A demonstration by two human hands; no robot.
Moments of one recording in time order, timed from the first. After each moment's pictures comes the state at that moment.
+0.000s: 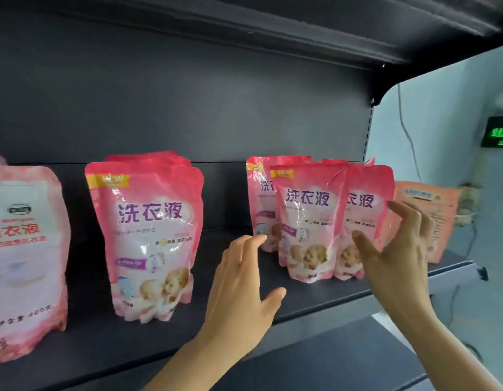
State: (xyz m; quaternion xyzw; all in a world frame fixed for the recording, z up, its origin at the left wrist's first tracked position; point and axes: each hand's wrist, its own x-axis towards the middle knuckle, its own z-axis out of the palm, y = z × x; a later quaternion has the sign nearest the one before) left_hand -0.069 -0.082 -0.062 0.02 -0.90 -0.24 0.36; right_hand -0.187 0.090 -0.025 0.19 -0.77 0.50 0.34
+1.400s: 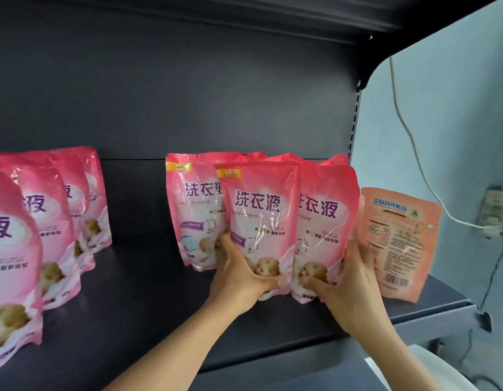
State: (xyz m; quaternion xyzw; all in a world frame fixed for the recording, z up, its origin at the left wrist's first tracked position) left_hand -0.273 -0.017 -0.072 0.20 -0.82 -0.45 0.30; right_hand -0.344 0.145 -0.066 0.27 -0.82 0.48 0.15
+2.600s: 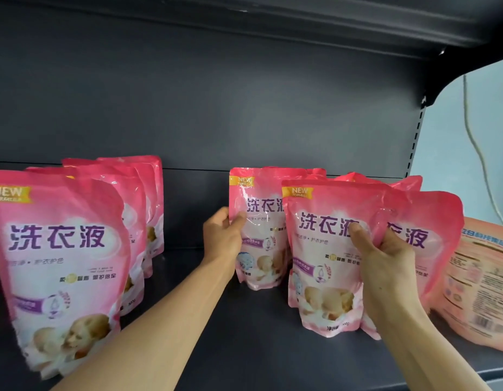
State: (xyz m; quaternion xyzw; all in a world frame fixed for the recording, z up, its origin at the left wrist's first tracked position) left_hand -0.257 -0.130 -0.018 0.20 -0.57 -0.65 0.46; right_hand -0.314 0.058 -0.007 0.18 -0.60 0.78 0.03
